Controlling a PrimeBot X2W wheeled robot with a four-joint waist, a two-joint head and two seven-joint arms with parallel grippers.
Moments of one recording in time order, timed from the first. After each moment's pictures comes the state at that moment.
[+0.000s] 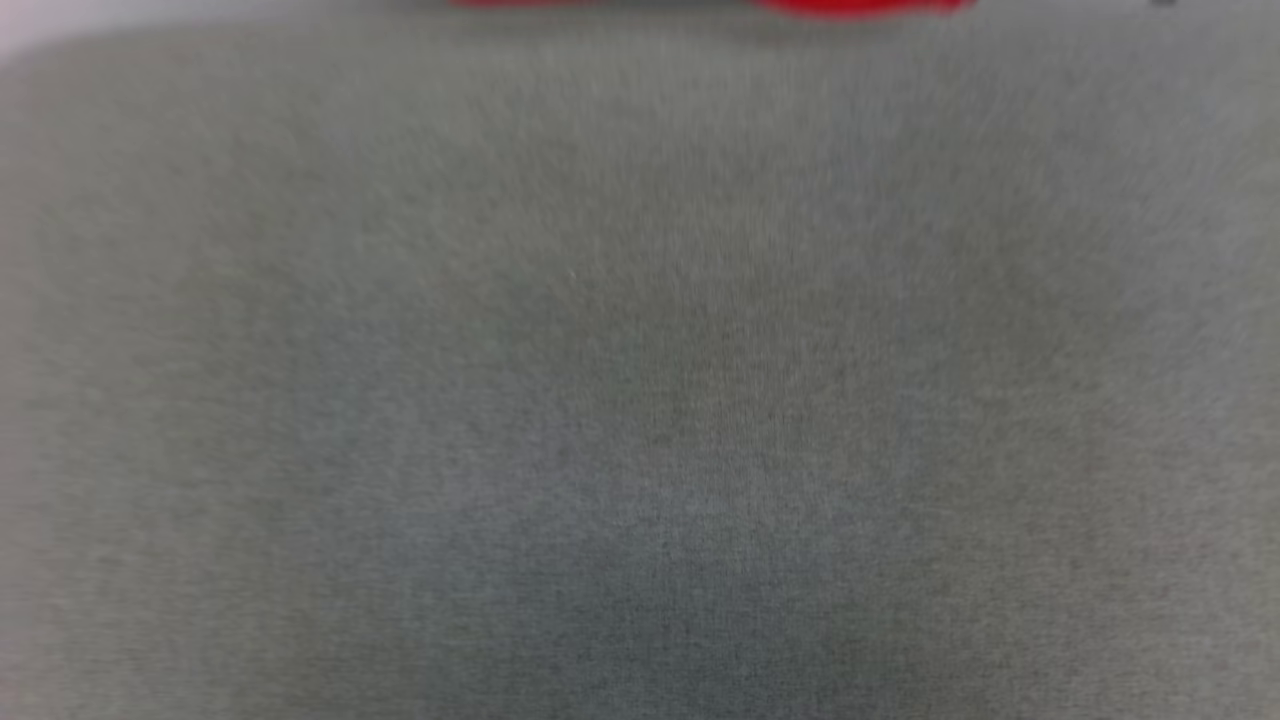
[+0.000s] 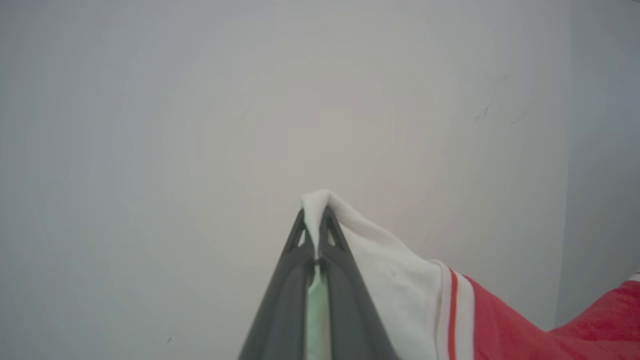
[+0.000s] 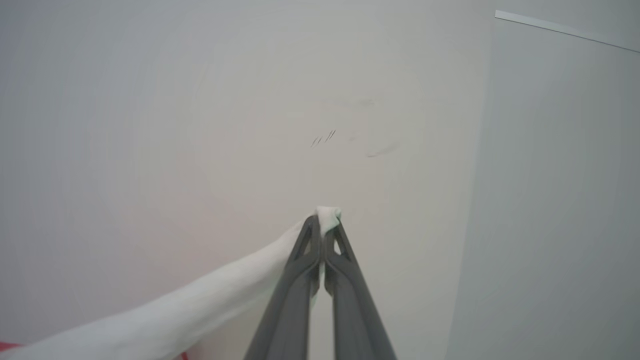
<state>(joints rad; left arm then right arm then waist) -1.94 0.40 -0.65 0.97 -0.84 -0.10 -0.04 -1.68 -0.28 0.01 0.83 0.05 0.13 -0.18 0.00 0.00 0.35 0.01</state>
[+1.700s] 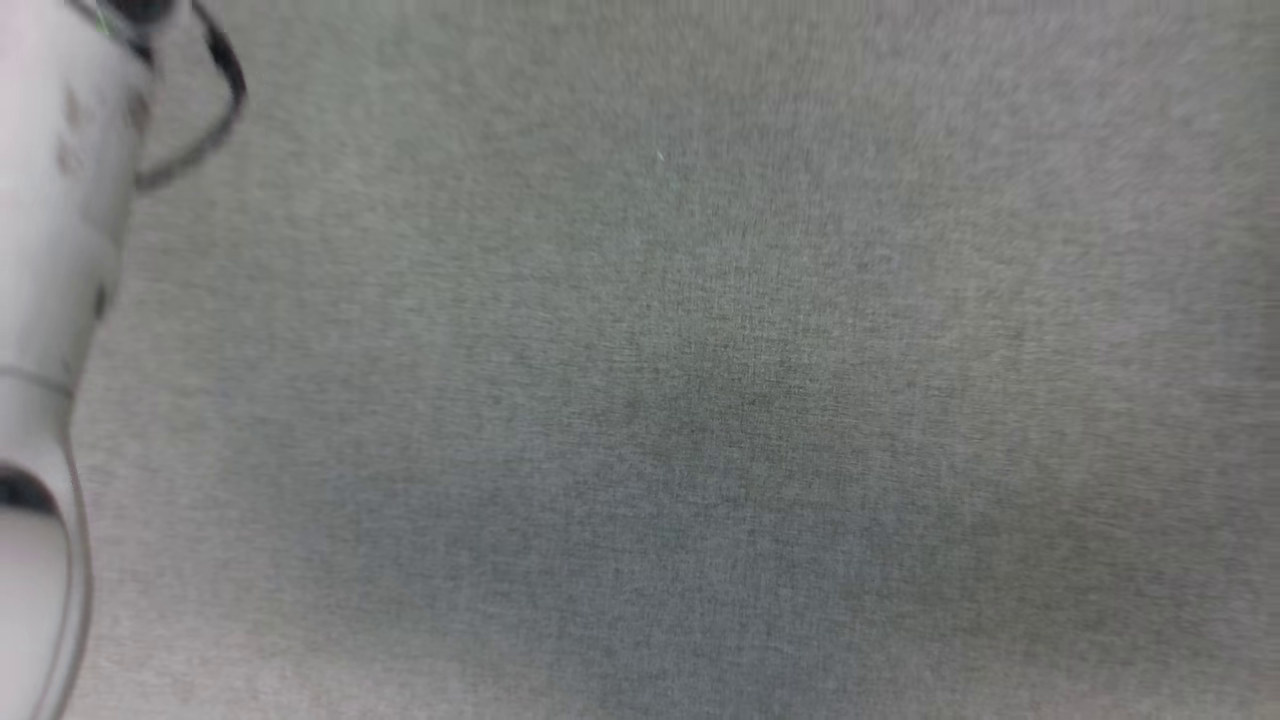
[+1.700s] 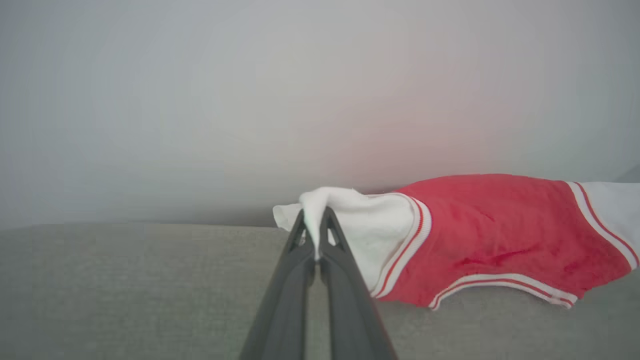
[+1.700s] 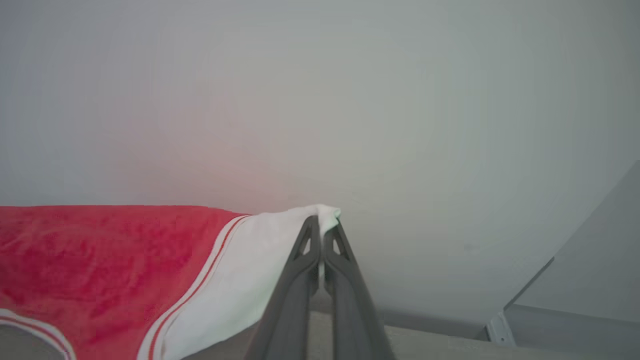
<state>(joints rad) -1.54 0.39 -0.71 0.98 -1.10 -0.13 0.00 -1.46 -0.37 0.20 0.93 0.33 0.13 -0.07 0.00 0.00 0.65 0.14</state>
